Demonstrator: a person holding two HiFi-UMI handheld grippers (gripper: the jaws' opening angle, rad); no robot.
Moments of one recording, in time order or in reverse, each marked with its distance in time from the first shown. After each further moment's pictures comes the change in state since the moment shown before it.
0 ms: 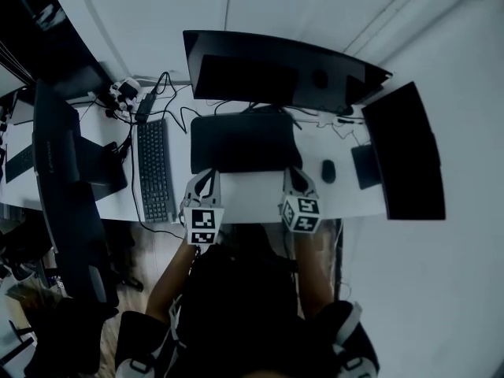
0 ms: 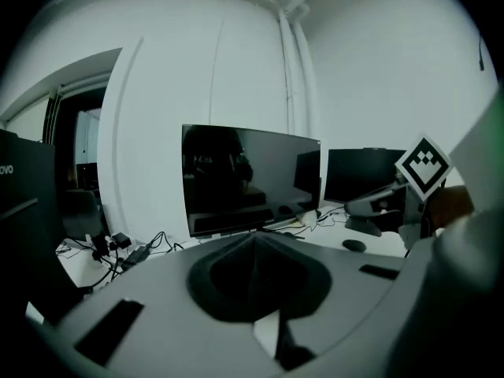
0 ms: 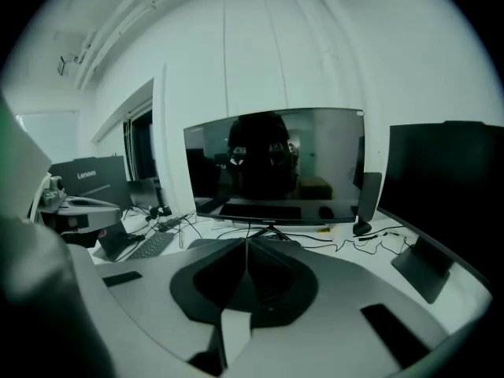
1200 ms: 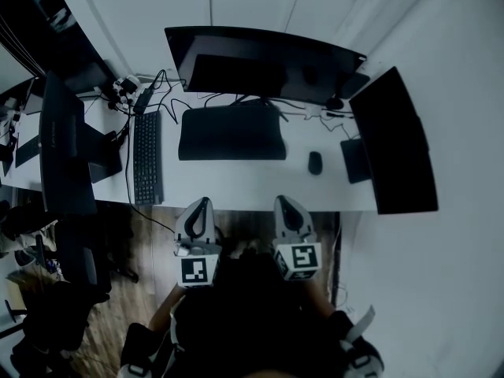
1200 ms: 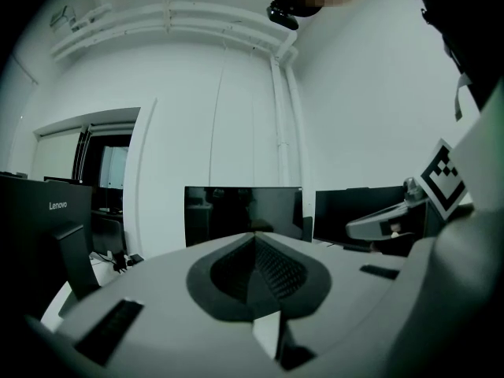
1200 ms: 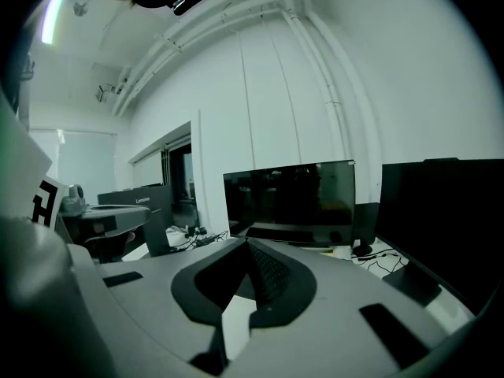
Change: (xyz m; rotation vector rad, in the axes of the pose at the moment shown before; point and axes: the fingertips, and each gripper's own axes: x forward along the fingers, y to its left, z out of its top) left arm -0.154 -0.131 0.083 -0.045 -0.262 0.122; right arm -0.205 0.017 0.034 -0.038 -0.172 0.204
